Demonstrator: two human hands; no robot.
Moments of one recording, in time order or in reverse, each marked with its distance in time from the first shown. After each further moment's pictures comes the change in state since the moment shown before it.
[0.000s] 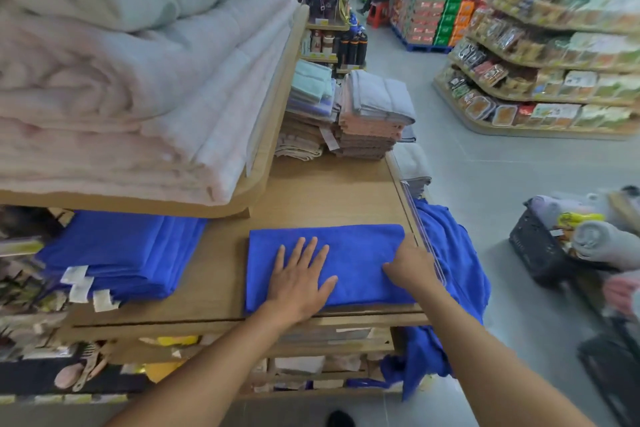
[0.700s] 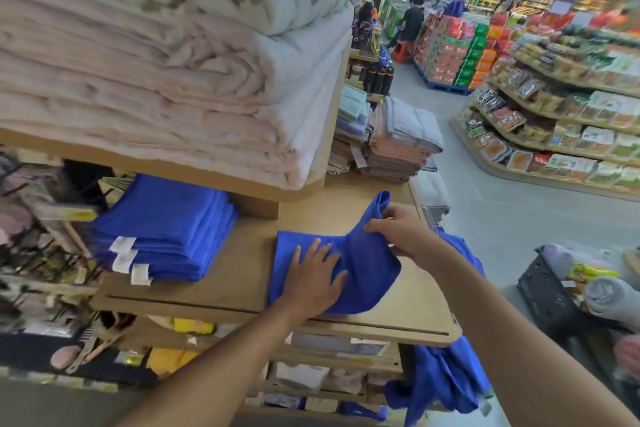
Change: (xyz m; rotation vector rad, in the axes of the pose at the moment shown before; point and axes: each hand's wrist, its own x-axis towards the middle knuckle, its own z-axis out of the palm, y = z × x) left_hand -0.009 -0.014 -0.015 -0.216 0.237 0.011; right_hand -0.043 -0.118 -0.082 0.665 -0.261 -0.118
